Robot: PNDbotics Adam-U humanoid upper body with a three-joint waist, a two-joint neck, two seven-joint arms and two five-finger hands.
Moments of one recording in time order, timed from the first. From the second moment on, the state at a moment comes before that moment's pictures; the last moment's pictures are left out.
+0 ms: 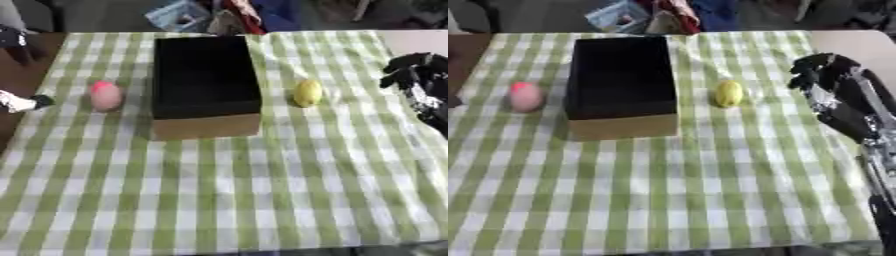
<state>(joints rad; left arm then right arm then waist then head) -0.66 0.81 -0.13 -1.26 -0.50 -0.42 -0.34 -0.28 -0.44 -0.04 -1.69 -0.10 -0.26 0.22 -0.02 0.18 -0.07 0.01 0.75</state>
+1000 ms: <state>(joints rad) -0.81 0.63 -0.14 -0.97 -0.82 -0.41 -0.19 -0.30 -0.44 -0.02 -1.69 -0.11 -0.25 0.24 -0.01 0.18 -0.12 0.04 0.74</state>
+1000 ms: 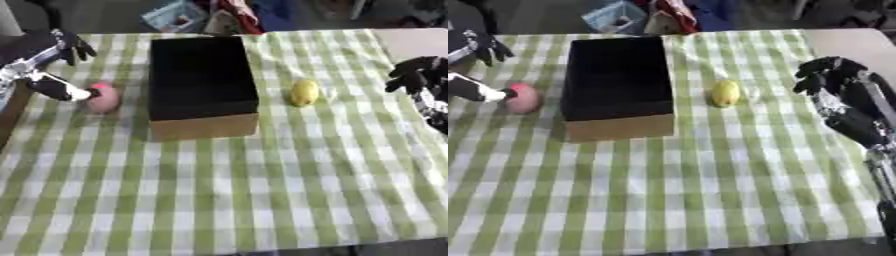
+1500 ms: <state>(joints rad) -0.82 0.60 -0.14 -0.90 -0.89 -0.41 -0.18 -0.30 -0.44 -0.01 -1.69 -0.11 -0.25 0.24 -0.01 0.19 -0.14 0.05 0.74</state>
